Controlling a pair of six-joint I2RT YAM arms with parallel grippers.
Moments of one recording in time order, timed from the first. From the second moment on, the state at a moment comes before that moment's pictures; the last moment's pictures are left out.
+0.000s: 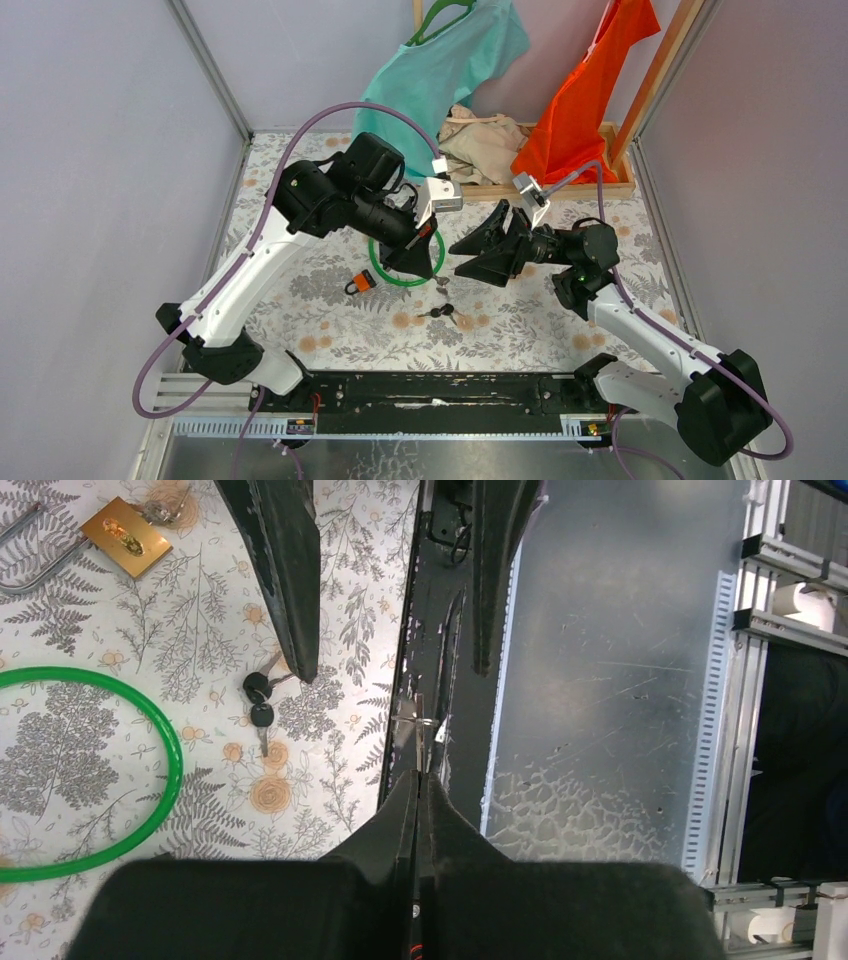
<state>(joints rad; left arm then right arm) -0.77 1.50 1.94 -1.38 0.71 0.27 0.54 1.04 0.64 0.93 -1.01 0.86</state>
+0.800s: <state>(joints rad) -0.68 1.47 1.94 -1.27 0.79 0.21 0.59 1.07 0.61 0.98 -0.93 0.88</state>
